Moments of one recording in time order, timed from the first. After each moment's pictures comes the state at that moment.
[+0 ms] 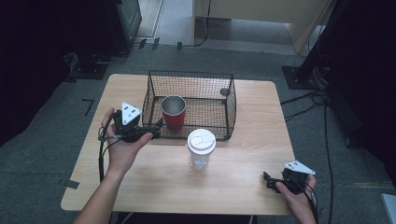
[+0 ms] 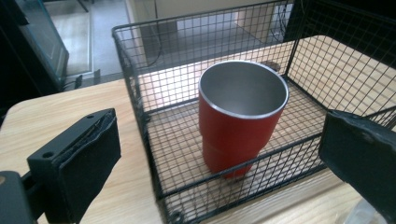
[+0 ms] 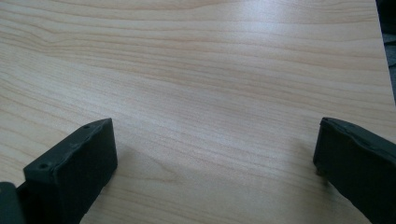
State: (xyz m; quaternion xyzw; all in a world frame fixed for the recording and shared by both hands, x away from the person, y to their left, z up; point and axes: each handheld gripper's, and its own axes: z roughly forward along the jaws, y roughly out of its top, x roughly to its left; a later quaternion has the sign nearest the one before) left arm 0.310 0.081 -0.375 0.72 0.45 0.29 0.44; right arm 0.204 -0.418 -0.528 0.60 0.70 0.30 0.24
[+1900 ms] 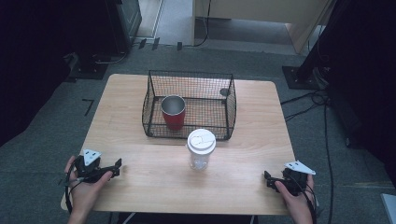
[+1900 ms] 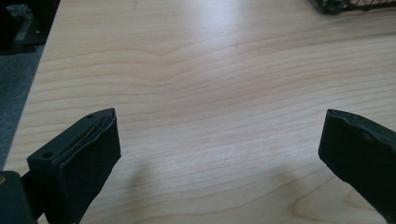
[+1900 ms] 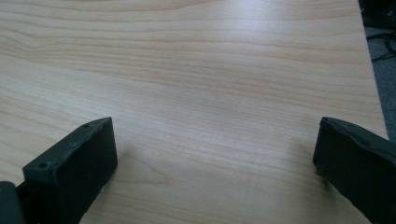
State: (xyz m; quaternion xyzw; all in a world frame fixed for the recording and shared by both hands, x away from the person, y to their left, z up) left arm 0.256 0.215 -0.514 0.71 0.56 0.27 0.33; right arm 0.204 -0.418 -0.528 0.62 0.69 0.30 0.25
